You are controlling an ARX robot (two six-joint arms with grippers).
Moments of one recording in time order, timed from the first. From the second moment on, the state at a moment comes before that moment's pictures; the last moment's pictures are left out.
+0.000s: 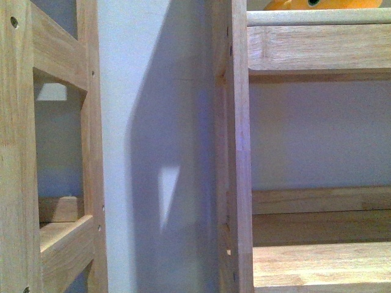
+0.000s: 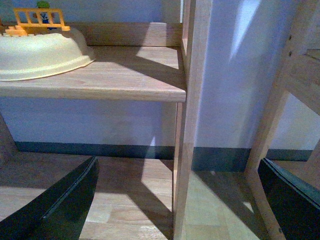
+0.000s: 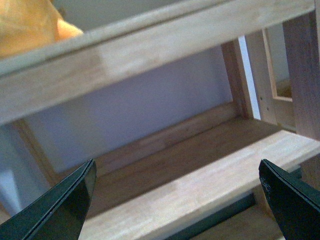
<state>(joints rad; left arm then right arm) 0.00 0.00 0.01 0.00 0.00 0.00 -0.16 0.36 0.50 0.10 0.19 0.29</state>
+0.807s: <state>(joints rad) 0.00 0.00 0.01 0.00 0.00 0.00 0.09 0.07 0.06 0.01 0.26 0.17</state>
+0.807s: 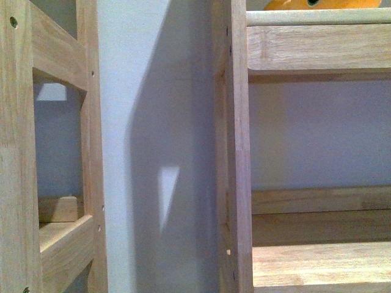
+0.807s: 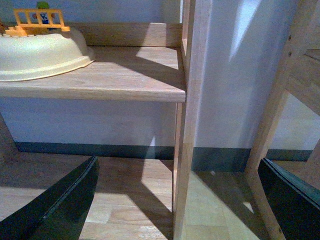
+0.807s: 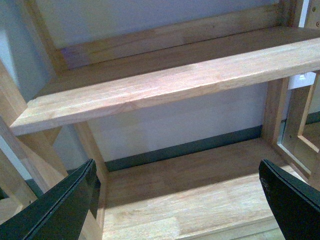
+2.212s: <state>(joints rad) 0.00 0.00 0.01 0.00 0.00 0.00 0.00 0.01 0.01 0.00 0.00 0.00</state>
